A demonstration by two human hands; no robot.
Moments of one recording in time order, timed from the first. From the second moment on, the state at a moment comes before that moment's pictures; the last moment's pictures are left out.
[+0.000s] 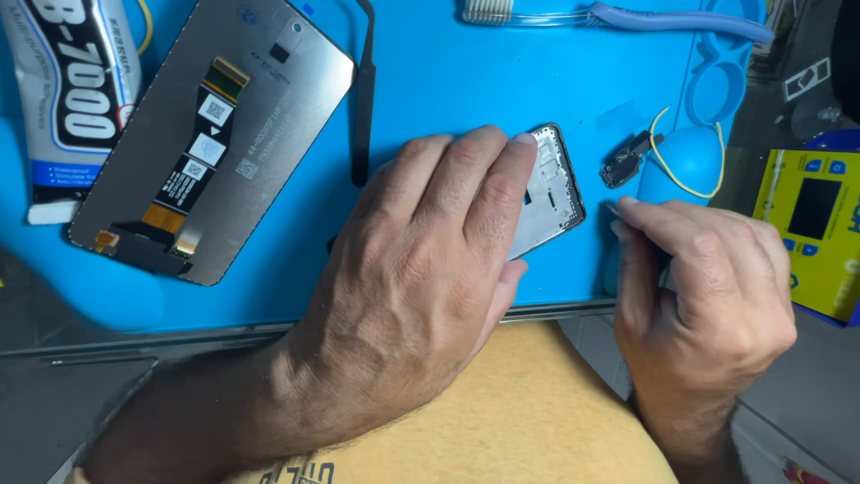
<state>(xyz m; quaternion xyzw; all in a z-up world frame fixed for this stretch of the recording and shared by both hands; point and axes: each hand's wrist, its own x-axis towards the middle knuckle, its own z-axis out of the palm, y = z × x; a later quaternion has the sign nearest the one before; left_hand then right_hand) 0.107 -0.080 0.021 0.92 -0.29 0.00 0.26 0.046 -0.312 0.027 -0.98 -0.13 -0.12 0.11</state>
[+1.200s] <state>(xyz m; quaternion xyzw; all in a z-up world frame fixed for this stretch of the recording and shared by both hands) 0.110 -0.071 0.008 0.94 -0.30 0.01 0.15 0.034 -0.282 -0.001 -0.98 -0.08 -0.20 0.06</state>
